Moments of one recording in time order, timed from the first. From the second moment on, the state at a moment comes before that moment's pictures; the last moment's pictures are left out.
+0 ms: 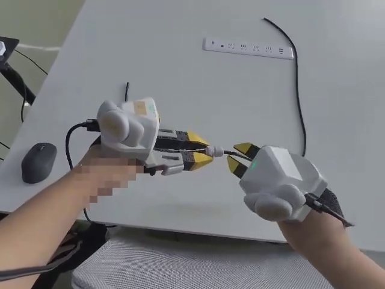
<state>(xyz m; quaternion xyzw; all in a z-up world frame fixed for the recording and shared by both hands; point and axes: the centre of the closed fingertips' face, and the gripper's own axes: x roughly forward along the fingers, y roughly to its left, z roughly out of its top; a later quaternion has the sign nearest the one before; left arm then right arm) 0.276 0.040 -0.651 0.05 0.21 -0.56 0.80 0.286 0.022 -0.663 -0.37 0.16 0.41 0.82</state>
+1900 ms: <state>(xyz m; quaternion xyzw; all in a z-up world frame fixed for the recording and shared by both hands) 0.270 0.034 -0.647 0.07 0.19 -0.57 0.80 0.299 -0.056 -0.729 -0.03 0.36 0.25 0.90</state>
